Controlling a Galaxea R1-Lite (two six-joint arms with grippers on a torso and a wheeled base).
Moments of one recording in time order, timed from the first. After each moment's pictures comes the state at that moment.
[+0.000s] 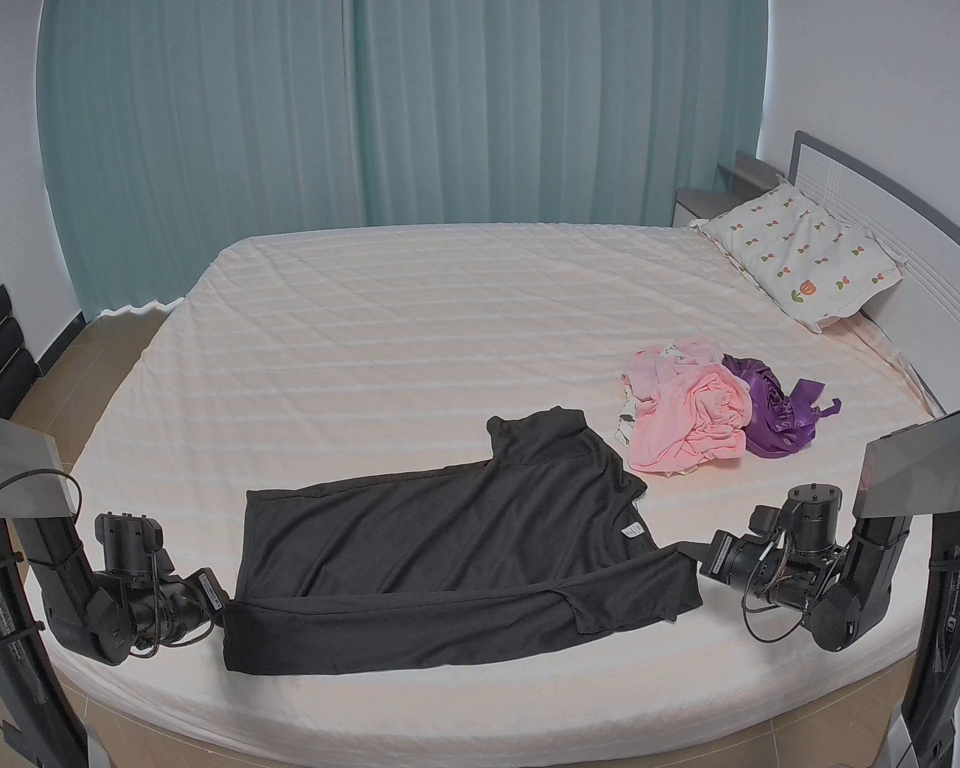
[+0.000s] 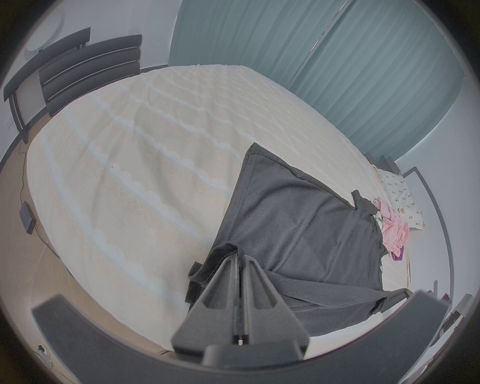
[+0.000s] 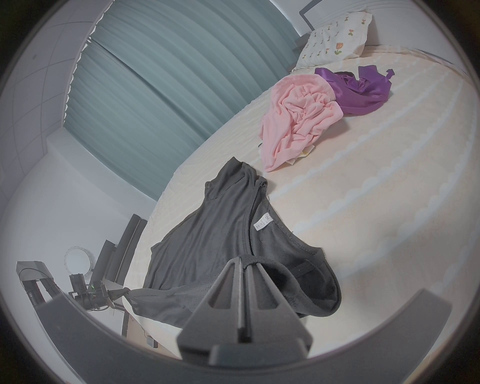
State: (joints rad) left arm 0.11 2.09 -0.25 -1.06 -0.13 -0.52; right arm 0.19 2.27 -0.38 -1.43 0.27 0.60
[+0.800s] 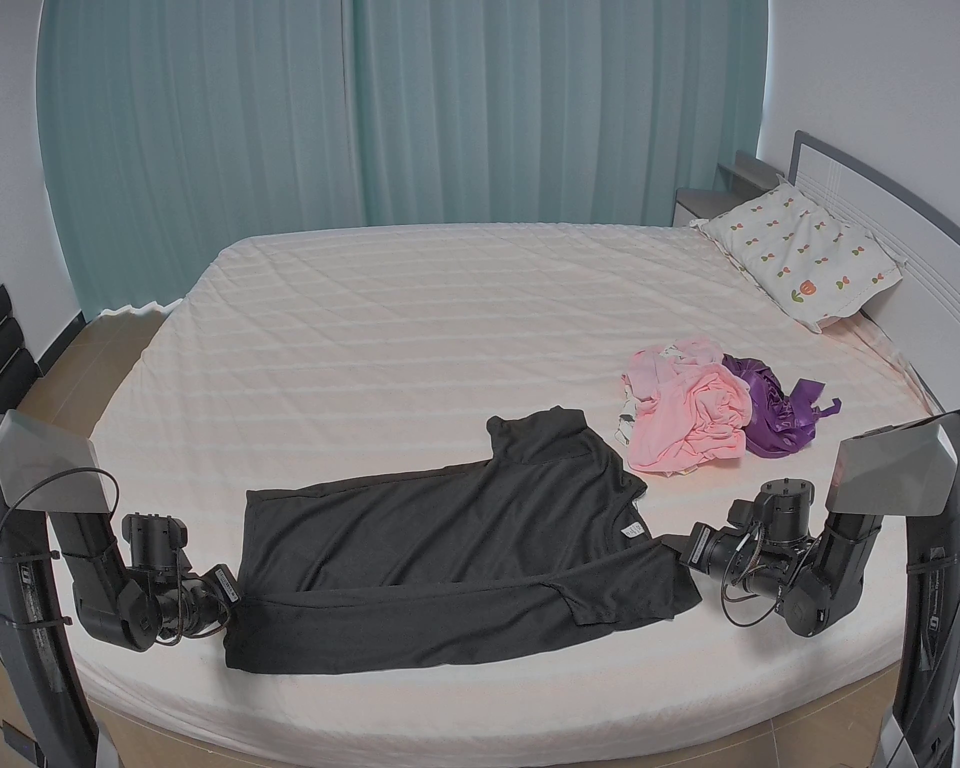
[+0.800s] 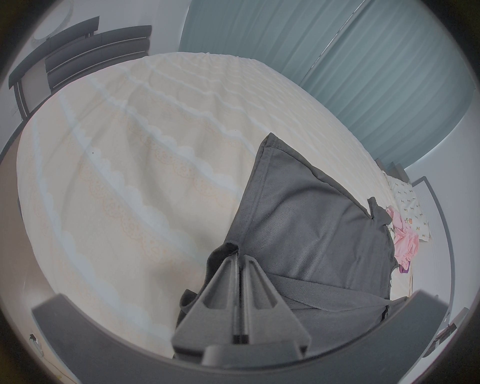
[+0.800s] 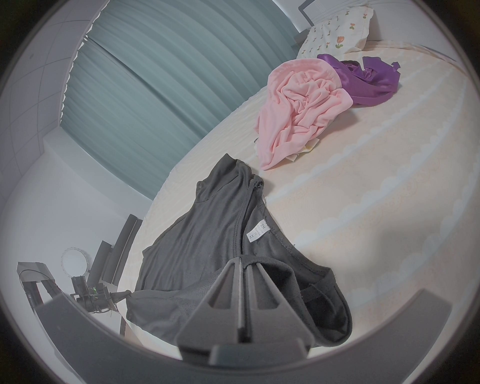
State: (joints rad) left arm 0.11 2.26 -0.39 -1.06 -0.11 -0.58; right arm 0.19 2.38 -0.55 -1.35 0.26 0.60
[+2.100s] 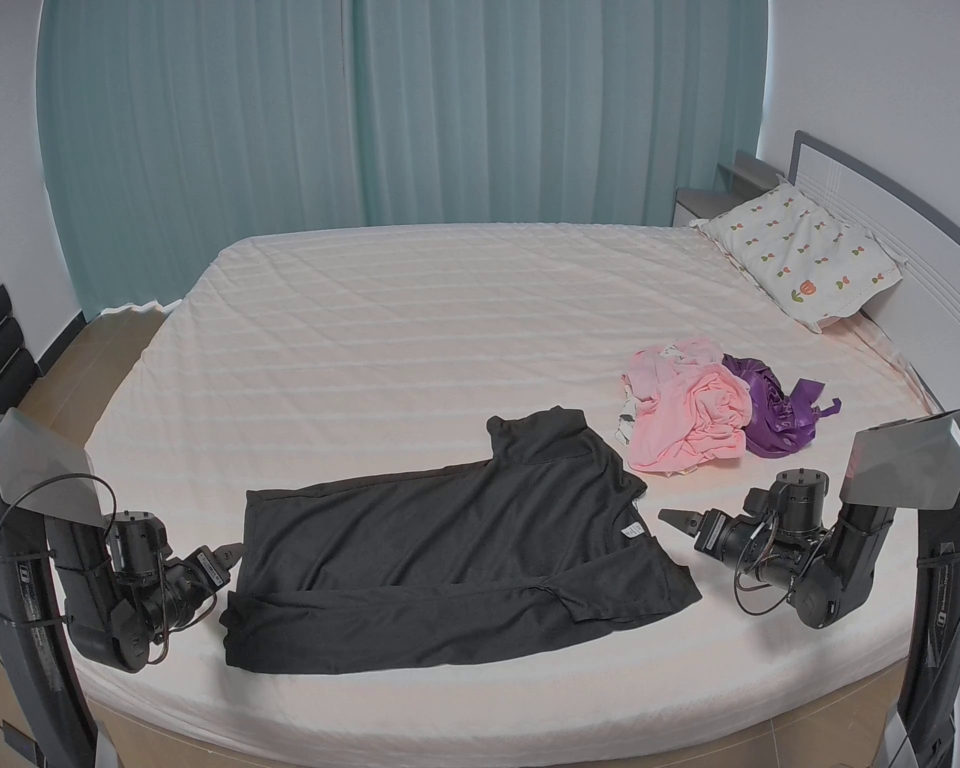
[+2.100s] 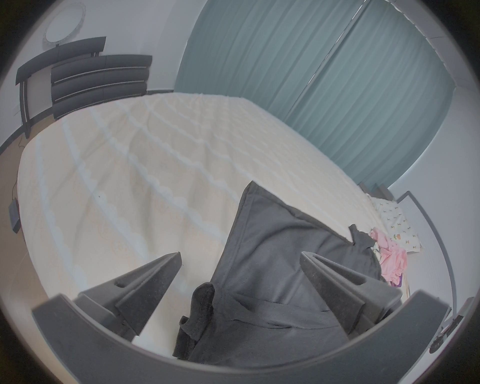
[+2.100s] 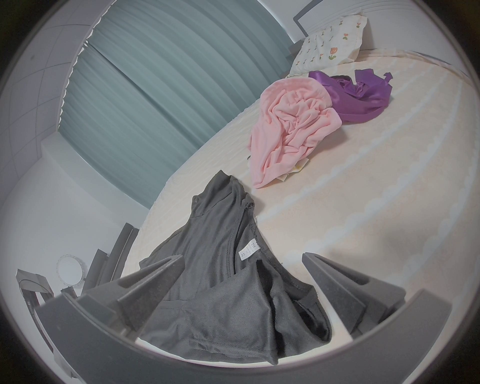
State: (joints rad) left arm 0.12 2.27 -0.27 -1.40 -0.07 -0.58; right arm 0.15 2.35 -0.55 -1.35 0.24 0.60
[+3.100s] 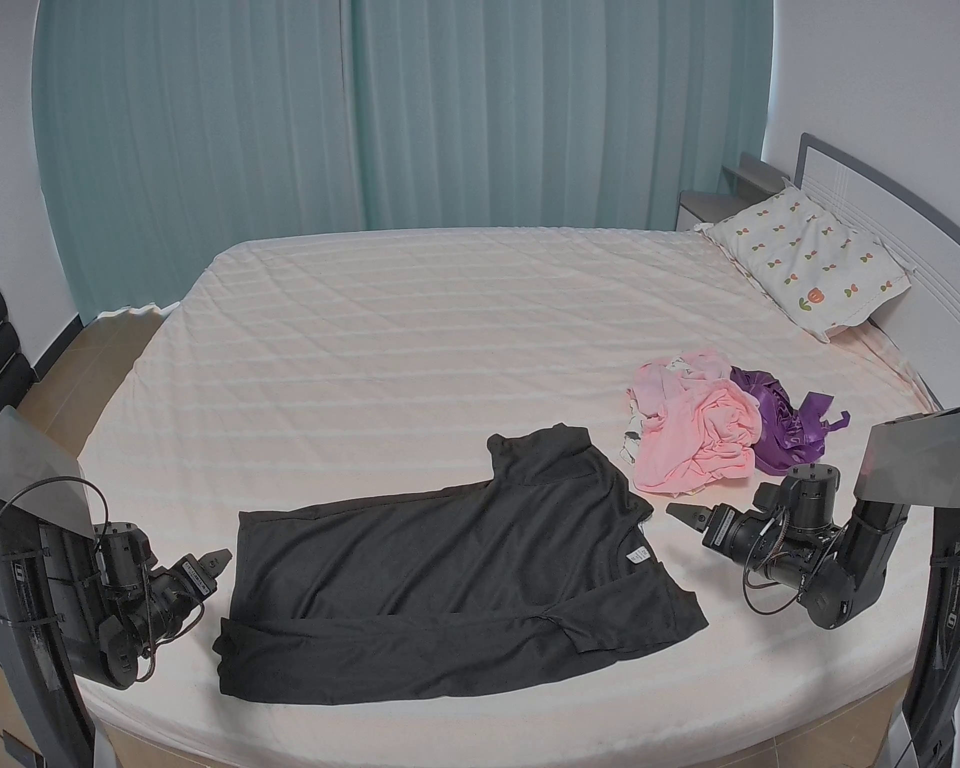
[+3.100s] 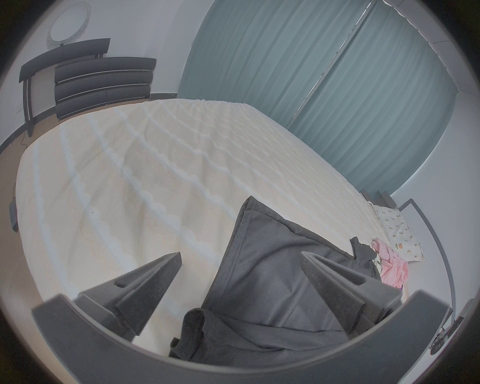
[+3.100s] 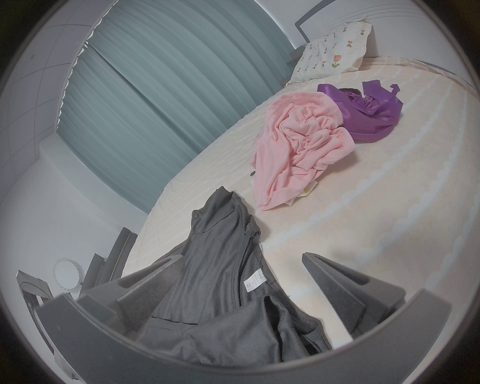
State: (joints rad) left arm 0.15 2.25 -0.14 -1.55 -0.07 -0.58; right arm 0.16 2.28 -0.50 -1.35 0.21 0.60
